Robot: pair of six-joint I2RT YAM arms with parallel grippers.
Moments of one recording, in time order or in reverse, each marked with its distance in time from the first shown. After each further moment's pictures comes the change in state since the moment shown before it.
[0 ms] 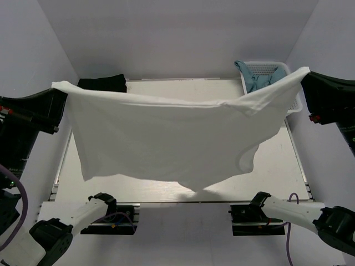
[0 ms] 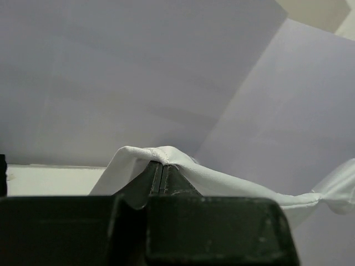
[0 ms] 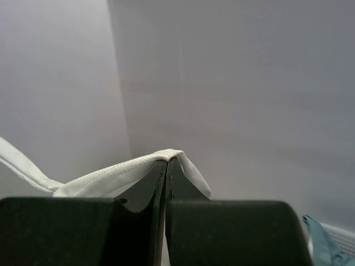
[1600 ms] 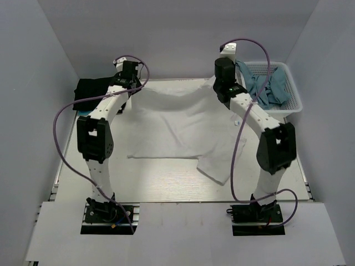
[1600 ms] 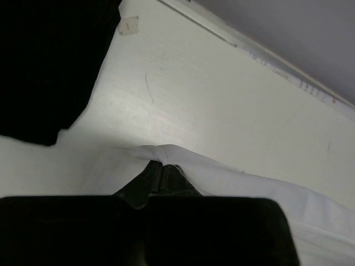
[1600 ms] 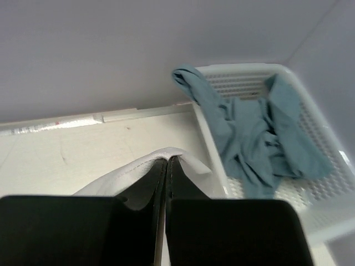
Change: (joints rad) left arm 0.172 1.035 -0.406 0.397 -0.235 -0.137; right arm -0.410 0.882 -0.460 0.646 0.481 -0.026
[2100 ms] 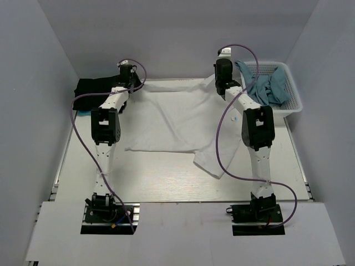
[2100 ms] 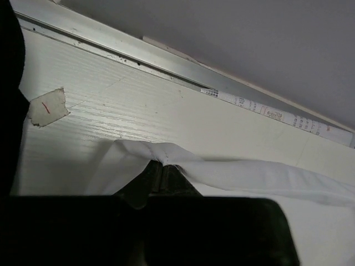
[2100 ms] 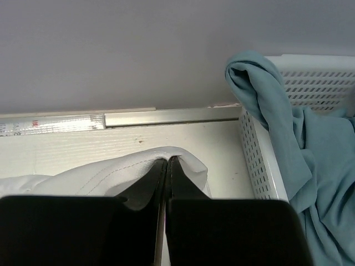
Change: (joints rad) left arm 0.124 0.530 0.395 0.276 0.344 0.072; right arm -0.143 0.509 0.369 0.051 -0.254 -0.001
